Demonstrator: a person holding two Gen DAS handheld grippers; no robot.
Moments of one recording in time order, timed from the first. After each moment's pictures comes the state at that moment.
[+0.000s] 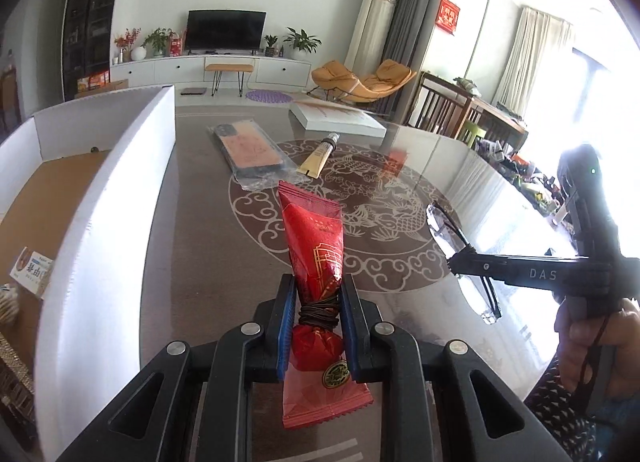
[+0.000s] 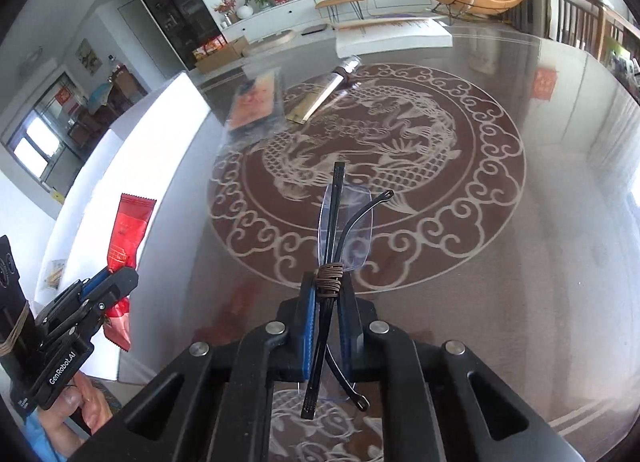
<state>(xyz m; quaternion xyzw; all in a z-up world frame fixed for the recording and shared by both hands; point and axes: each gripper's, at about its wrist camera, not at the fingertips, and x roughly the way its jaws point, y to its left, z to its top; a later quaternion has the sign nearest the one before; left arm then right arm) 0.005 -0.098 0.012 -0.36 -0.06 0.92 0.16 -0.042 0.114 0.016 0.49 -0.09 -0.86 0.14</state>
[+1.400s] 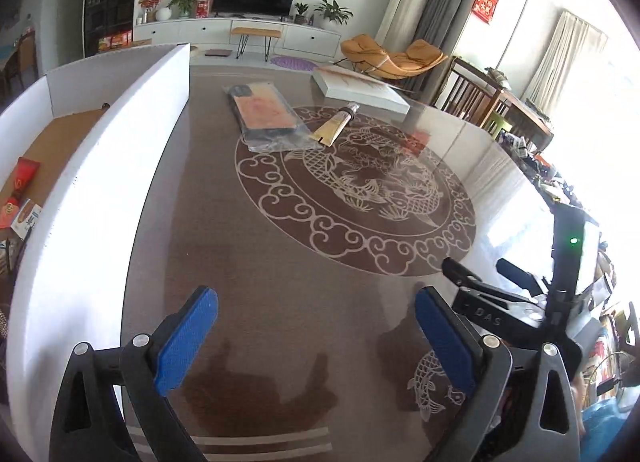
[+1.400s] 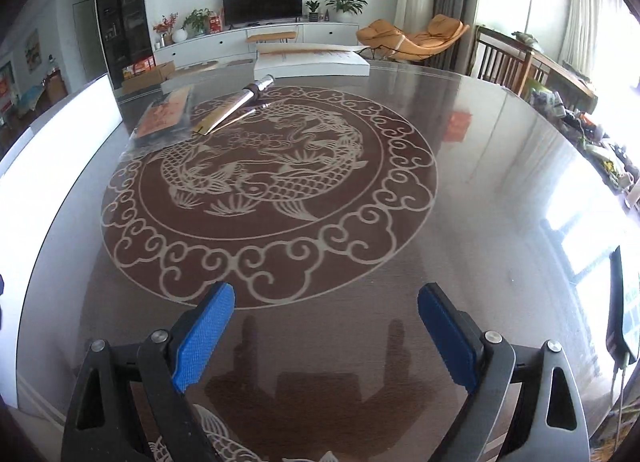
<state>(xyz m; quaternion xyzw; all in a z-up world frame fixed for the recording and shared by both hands) -0.024 -0.063 -0.021 -0.44 -0.08 0.89 0.10 -0.035 0.136 -0.027 0.43 -0.01 -0.90 -0.05</state>
